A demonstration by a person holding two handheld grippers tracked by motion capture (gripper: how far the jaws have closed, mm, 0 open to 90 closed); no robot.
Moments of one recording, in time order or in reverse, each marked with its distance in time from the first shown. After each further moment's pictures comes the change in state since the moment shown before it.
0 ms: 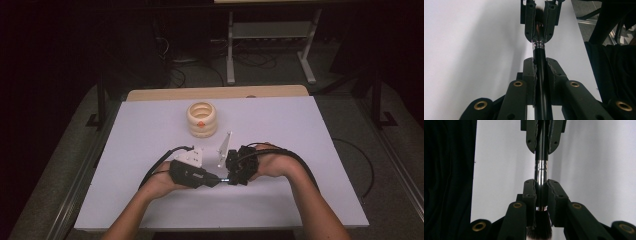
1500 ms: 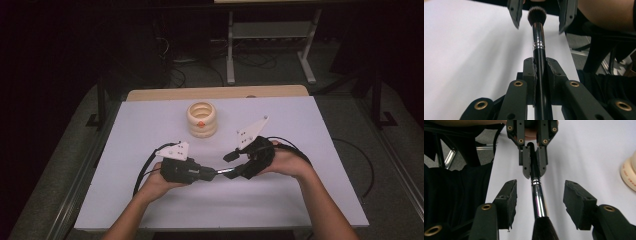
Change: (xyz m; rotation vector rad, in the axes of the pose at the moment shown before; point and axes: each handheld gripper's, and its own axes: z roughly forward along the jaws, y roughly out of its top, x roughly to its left) left arm 0.000 -0.012 -0.022 -0.254 0.000 -0.073; right arm -0.004 -0.034 -0.031 -0.509 -0.017 0.067
